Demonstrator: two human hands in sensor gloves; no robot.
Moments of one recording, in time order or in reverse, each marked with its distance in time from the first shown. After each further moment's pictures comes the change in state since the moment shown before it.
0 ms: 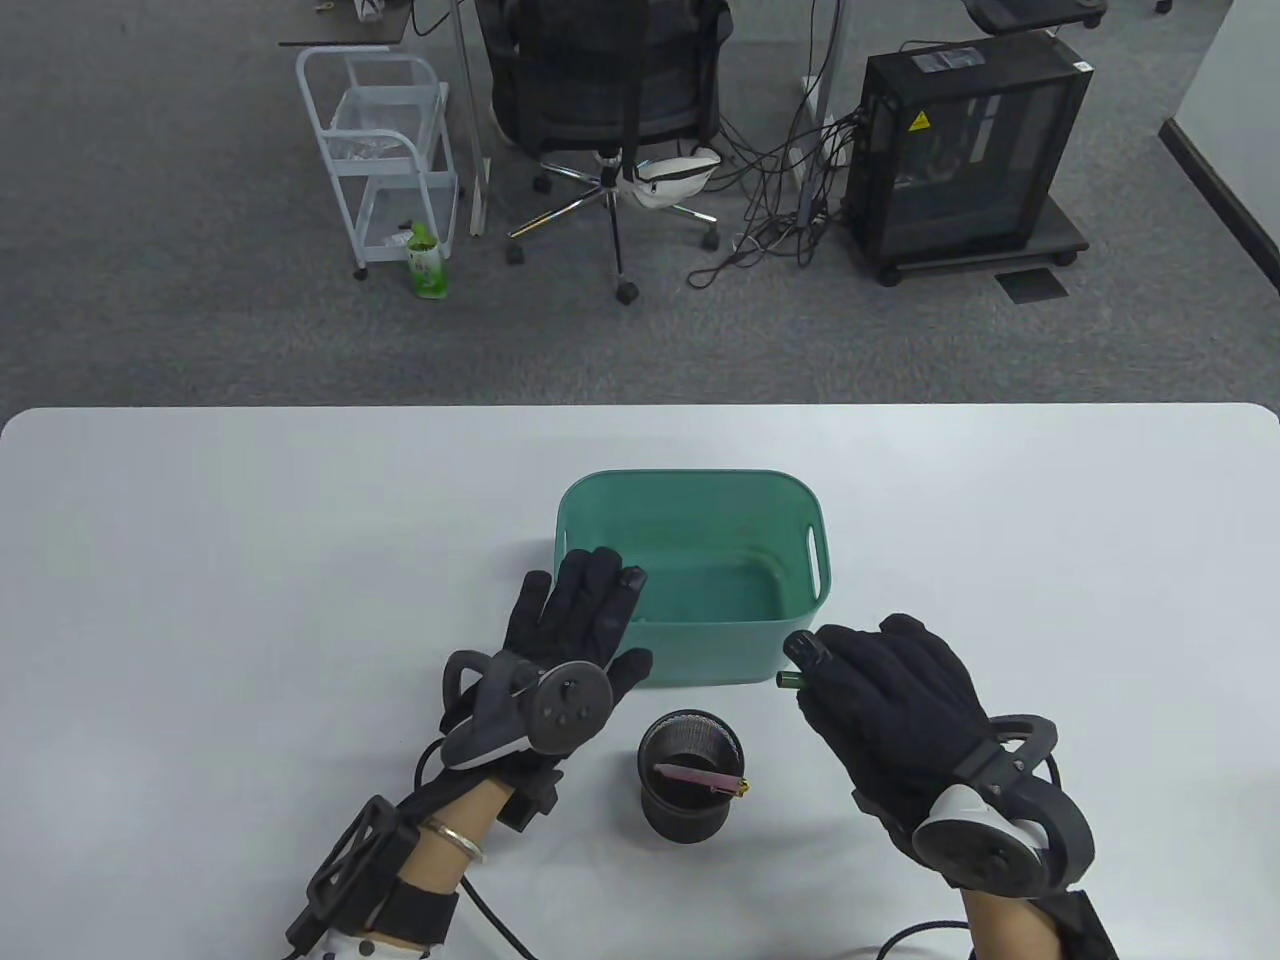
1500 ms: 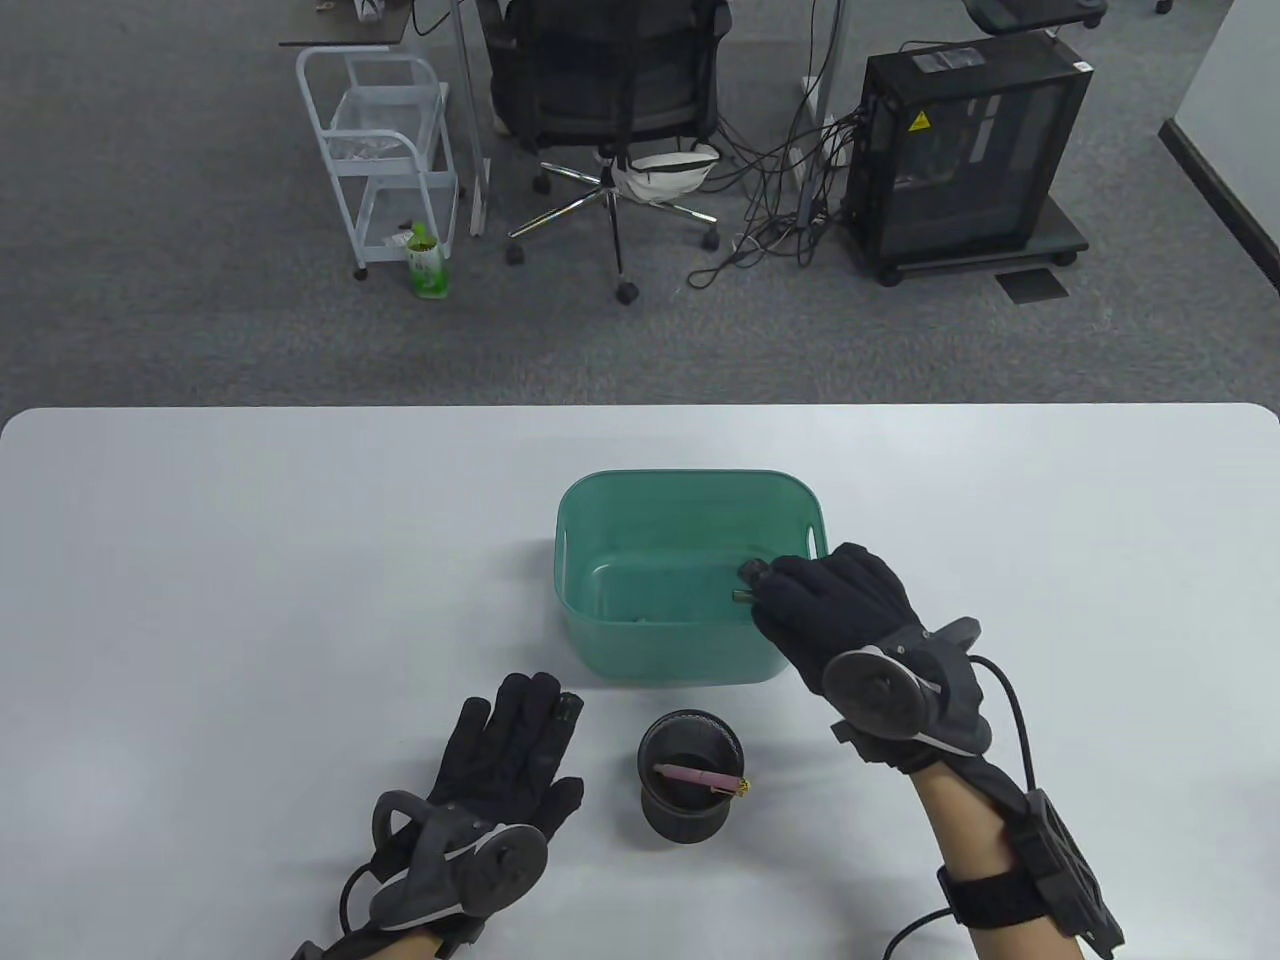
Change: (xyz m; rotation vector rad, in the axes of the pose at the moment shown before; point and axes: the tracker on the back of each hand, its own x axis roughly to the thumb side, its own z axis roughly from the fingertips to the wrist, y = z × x) left_hand -0.005 -0.043 0.095 -0.027 0.007 -0.085; right_hand -0.040 0.089 -0.050 0.348 0.119 0.103
